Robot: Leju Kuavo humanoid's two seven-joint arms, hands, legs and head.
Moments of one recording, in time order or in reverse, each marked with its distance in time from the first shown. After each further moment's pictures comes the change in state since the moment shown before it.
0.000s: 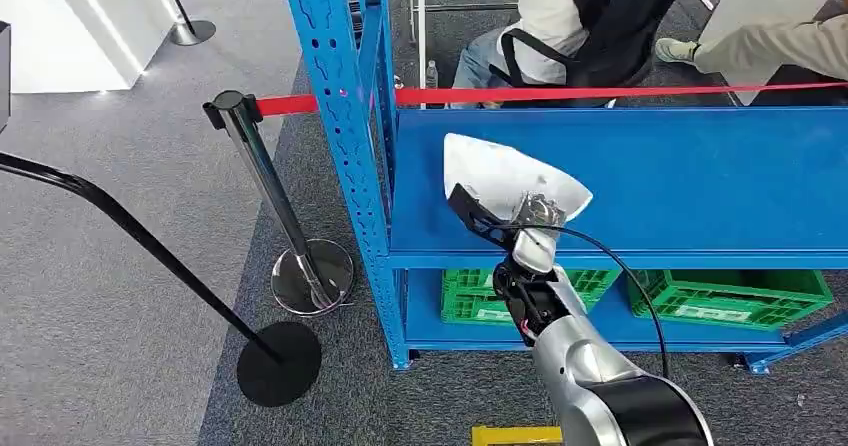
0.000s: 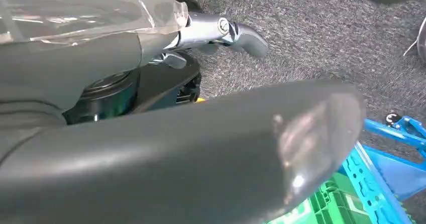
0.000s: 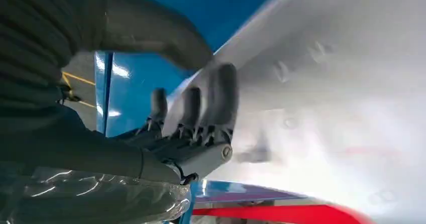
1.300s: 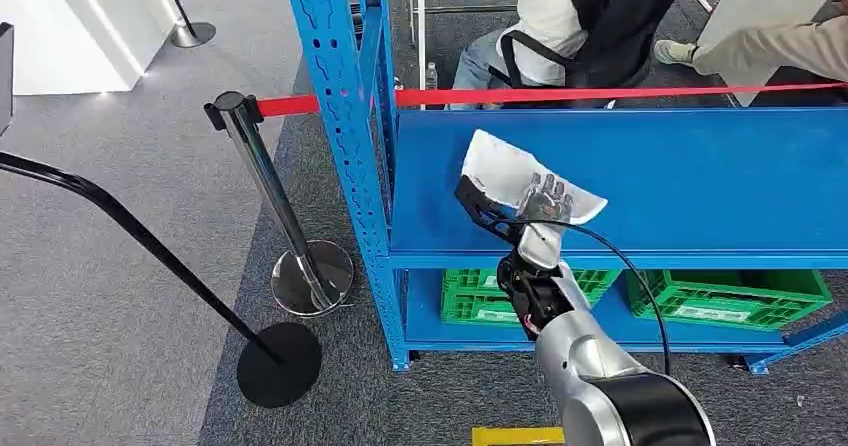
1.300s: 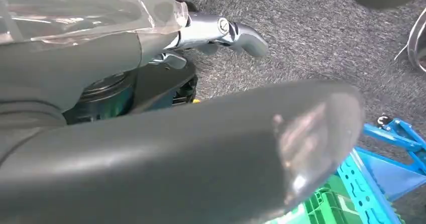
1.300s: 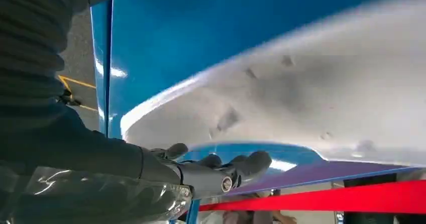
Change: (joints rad) left arm 0.000 0.000 0.010 0.000 0.003 0.000 -0.013; right arm -0.015 -0.002 -0.037 0.000 0.021 -0.021 -0.010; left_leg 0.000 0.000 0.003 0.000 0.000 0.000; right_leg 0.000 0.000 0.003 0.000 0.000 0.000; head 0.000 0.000
